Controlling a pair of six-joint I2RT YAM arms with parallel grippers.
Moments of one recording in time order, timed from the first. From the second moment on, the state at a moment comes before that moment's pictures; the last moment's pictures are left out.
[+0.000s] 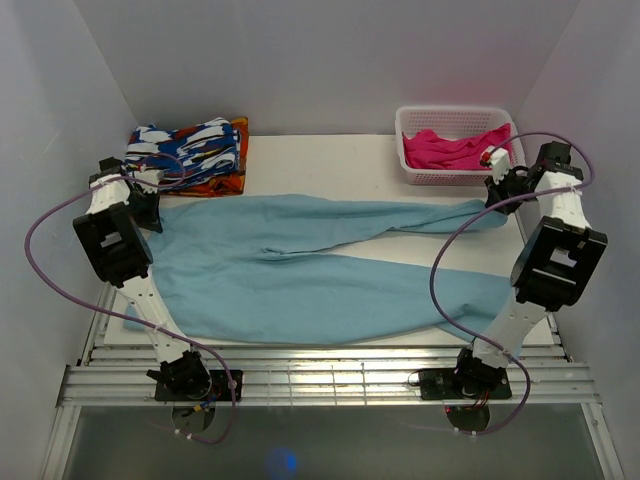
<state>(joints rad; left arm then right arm) 0.44 2.24 1.82 -0.88 0.27 0.51 -0.36 1.94 1.63 -0.83 -0.60 -1.06</state>
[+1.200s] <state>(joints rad) 0.46 2.24 1.82 -0.91 0.30 0.55 -0.45 2.02 1.63 -1.03 -0.60 -1.28</state>
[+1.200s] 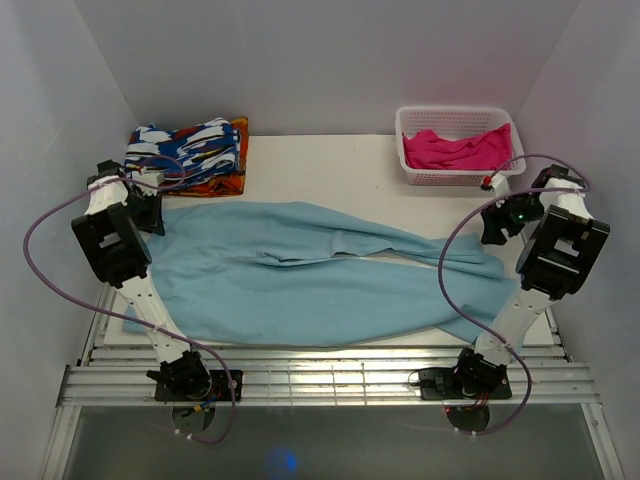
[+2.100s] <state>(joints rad) 0.46 2.24 1.81 -0.90 0.31 0.56 -0.33 1.96 1.38 -0.67 -0.49 -1.01</state>
